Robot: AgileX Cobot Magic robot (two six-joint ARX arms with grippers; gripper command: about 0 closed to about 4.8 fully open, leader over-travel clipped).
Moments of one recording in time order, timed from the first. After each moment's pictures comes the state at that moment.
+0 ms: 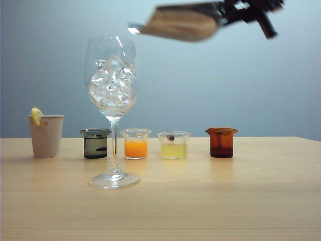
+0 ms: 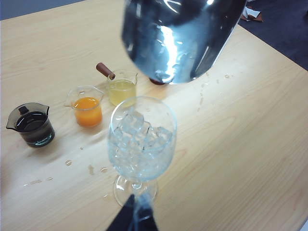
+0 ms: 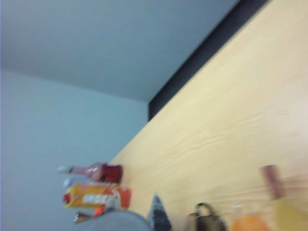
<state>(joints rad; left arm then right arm) -0.60 0.71 0.96 -0.69 0.13 -0.02 0.24 1.50 1.31 -0.04 -0.30 1.12</state>
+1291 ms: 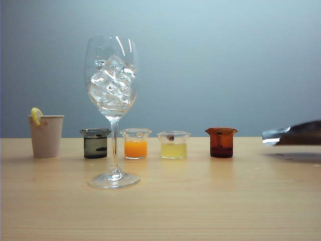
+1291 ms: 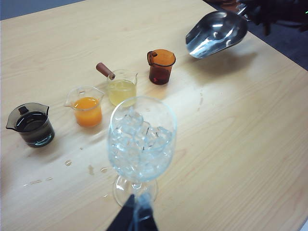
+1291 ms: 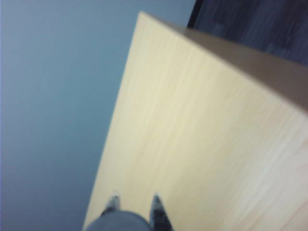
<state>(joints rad) -0.60 0.71 0.96 -0.69 0.13 -0.02 -0.43 2.00 1.11 0.60 -0.44 1.14</state>
